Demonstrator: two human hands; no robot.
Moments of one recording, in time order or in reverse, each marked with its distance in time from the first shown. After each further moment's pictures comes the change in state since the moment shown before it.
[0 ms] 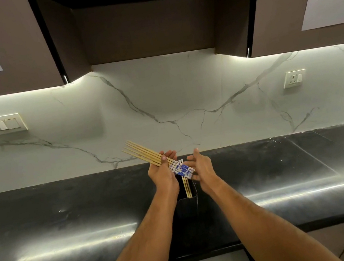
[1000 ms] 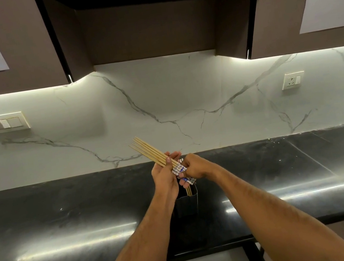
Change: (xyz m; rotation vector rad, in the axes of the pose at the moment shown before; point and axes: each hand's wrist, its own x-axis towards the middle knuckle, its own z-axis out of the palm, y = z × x) left_hand -0.019 0.016 -0.020 0.078 -0.241 -0.105; right_hand -0.019 -0.033 -0.004 -0.849 -0.497 -0.160
